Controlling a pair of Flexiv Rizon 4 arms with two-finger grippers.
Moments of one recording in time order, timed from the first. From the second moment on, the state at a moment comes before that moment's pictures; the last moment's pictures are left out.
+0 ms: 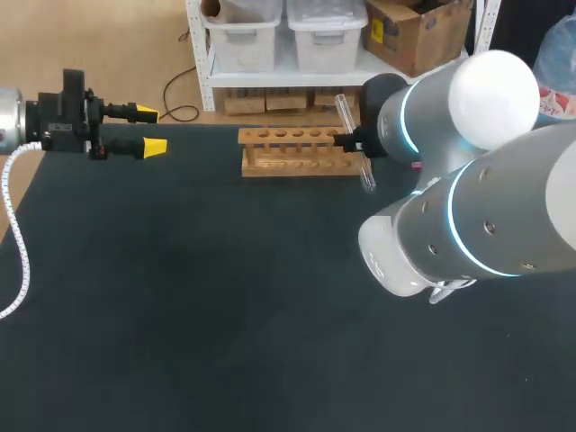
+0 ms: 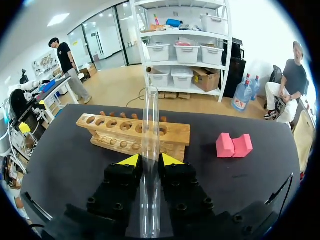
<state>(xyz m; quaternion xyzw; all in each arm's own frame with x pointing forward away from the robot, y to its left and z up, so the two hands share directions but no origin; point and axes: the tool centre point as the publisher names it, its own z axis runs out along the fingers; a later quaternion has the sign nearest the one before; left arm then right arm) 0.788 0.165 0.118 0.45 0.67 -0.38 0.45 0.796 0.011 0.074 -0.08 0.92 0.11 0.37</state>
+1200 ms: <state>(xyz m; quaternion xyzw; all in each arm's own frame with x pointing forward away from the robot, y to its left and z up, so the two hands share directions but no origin) 0.788 0.165 0.118 0.45 0.67 -0.38 0.45 0.812 0.027 0.053 -0.09 0.93 0.09 0.34</state>
